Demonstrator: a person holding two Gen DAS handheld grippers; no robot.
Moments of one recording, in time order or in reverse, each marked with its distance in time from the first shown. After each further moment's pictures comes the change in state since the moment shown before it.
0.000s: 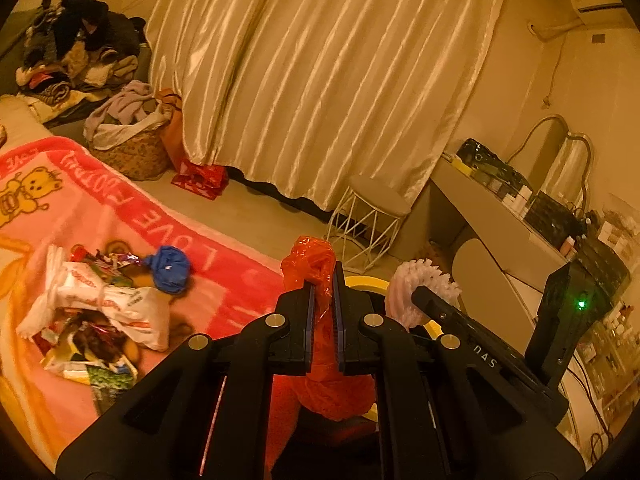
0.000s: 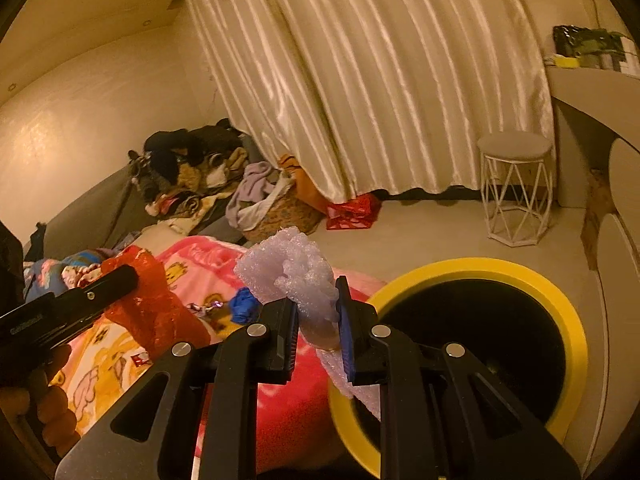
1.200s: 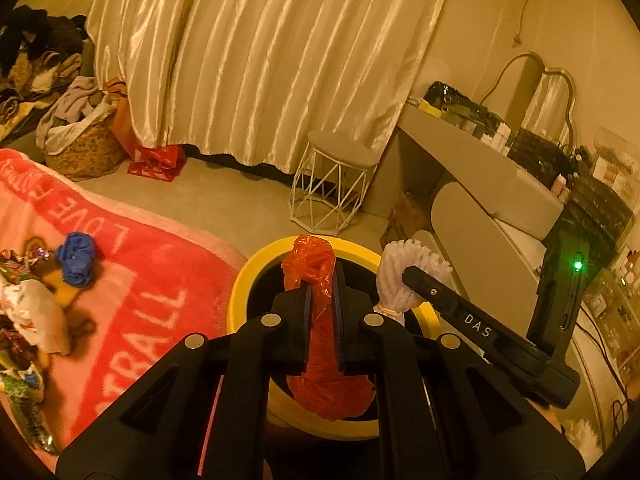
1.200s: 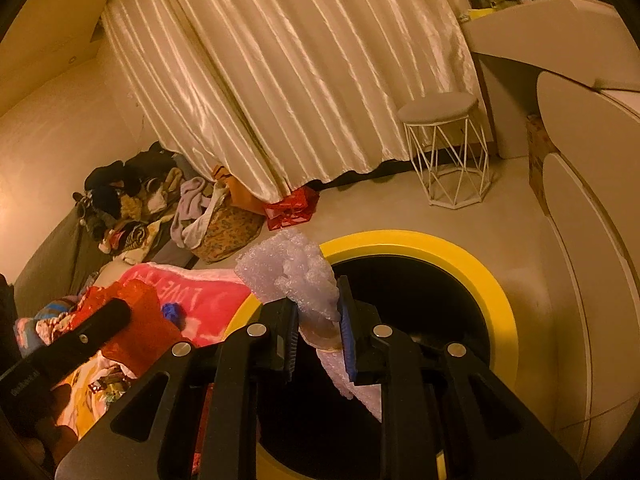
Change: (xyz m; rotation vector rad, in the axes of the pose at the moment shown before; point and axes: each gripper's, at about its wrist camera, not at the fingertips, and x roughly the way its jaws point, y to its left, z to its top) left arm 0.093 -0.066 -0.038 0.133 0.133 -0.083; right arm -0.008 -0.100 -0.021 0.211 0.013 -0.164
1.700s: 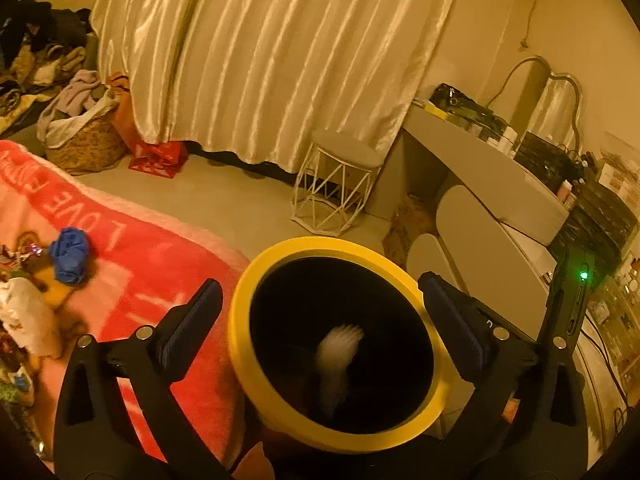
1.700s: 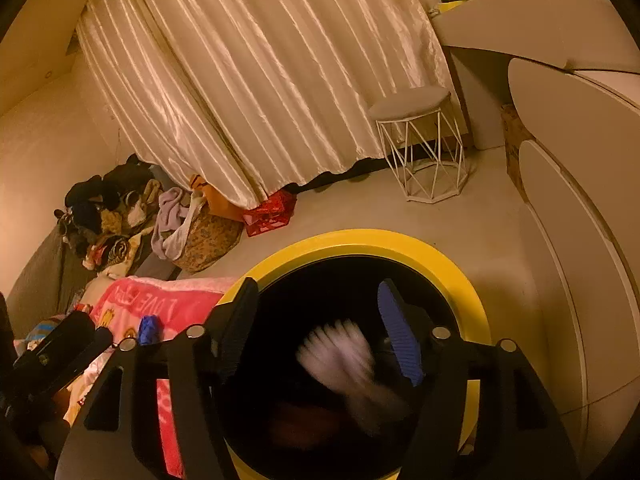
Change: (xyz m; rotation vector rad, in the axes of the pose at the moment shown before) left arm 0.009 0.013 -0.001 -0.029 -0.011 0.008; right arm 0.006 -0.017 -0.002 0.053 -0.007 -0.070
